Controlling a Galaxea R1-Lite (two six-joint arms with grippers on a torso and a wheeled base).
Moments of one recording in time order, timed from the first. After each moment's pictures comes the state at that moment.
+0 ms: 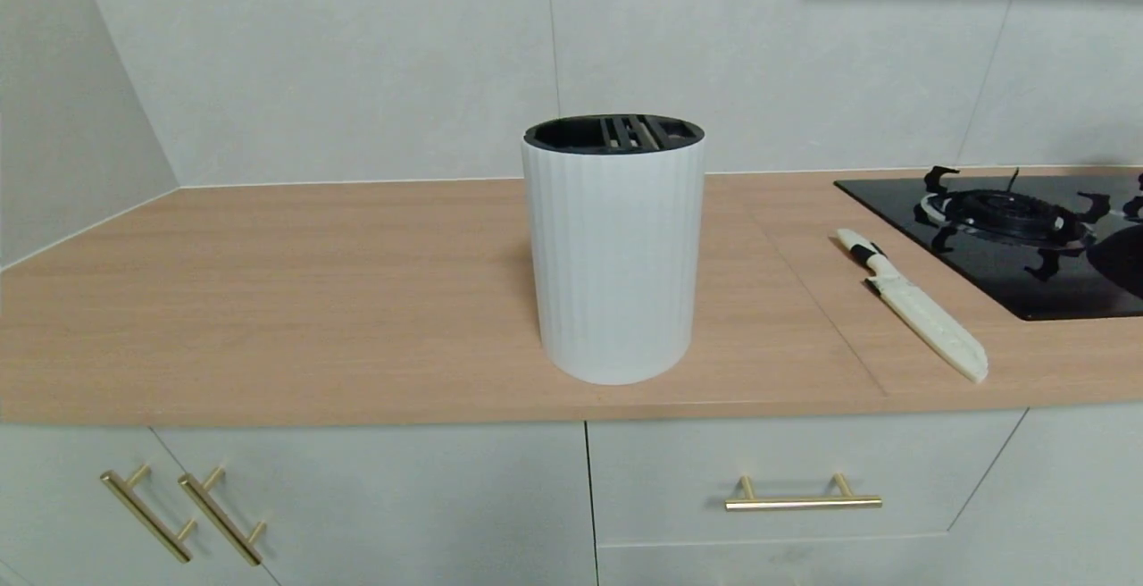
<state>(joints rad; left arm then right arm) 0.00 0.00 0.00 0.00 0.02 0.01 0.00 0.00 0.00 0.01 -0.01 0.01</state>
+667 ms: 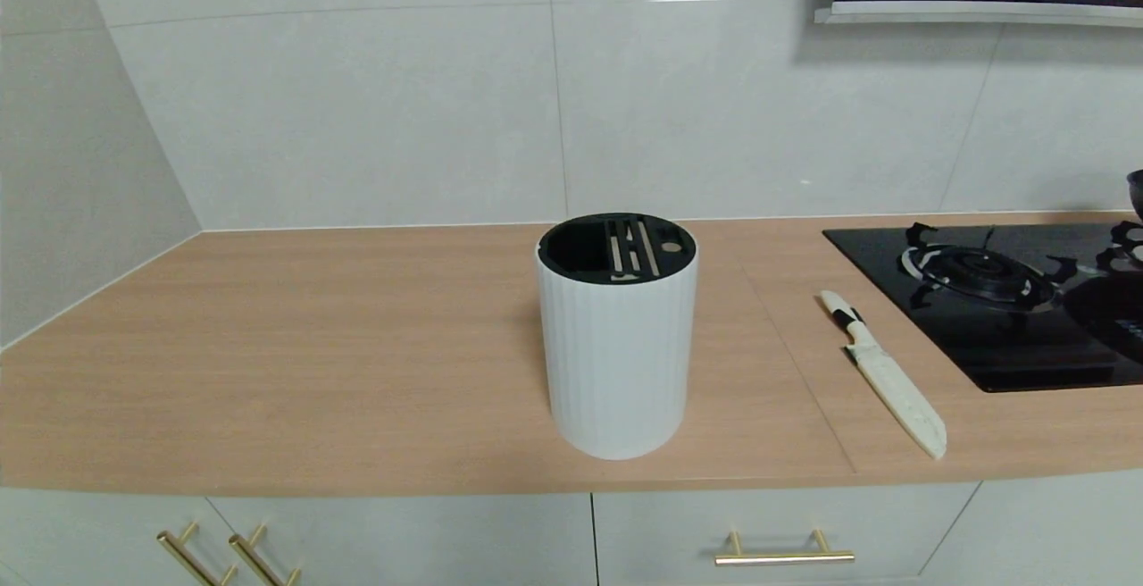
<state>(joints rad) 0.00 0.00 0.00 0.00 0.02 0.01 0.00 0.00 0.00 0.01 -0.01 0.01</state>
